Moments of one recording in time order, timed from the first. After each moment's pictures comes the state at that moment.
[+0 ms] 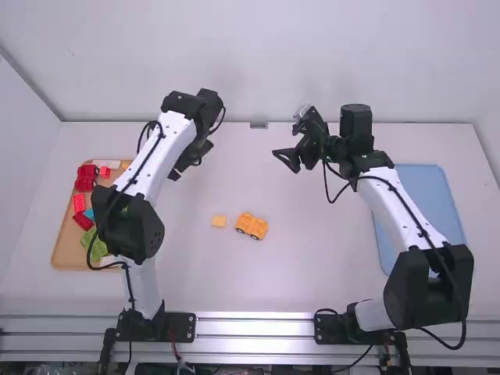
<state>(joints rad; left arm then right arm) -0.27 1.99 1.99 -1.52 -0.47 -1.18 0.17 1.56 1.22 -0.24 -0.77 -0.42</state>
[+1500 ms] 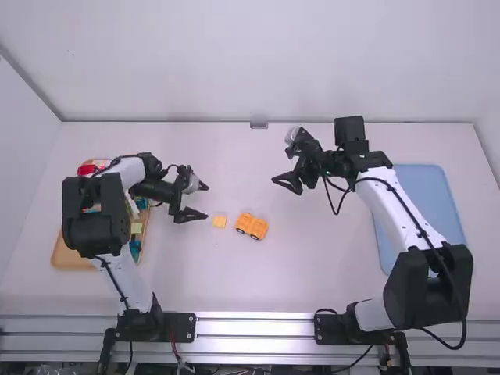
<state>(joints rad) 0.18 1.99 1.20 -0.99 1.06 1.74 0.20 1.56 1.22 -0.55 -0.82 -0.68</state>
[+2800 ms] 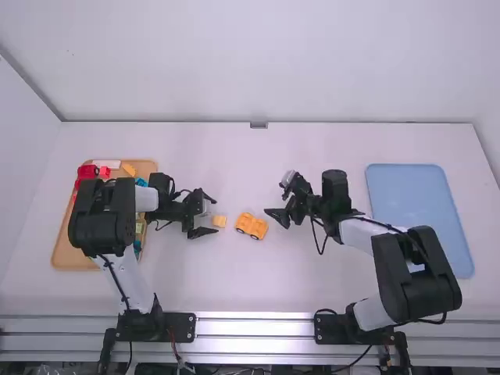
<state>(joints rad) 0.12 1.99 0.86 -0.28 1.02 1.51 0.25 1.61 0.59 0.41 -0.81 -0.40</state>
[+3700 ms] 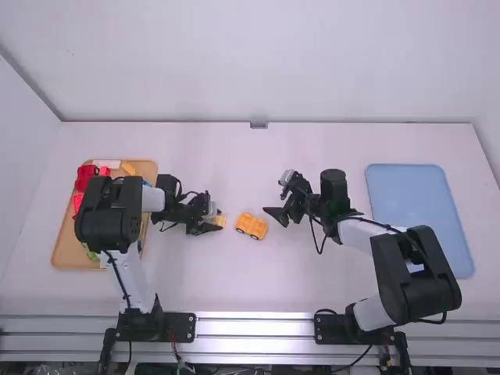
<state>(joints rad) 0.07 2.03 0.87 -0.27 0.99 1.46 0.26 1.61 0.59 0.44 -0.80 -0.39</state>
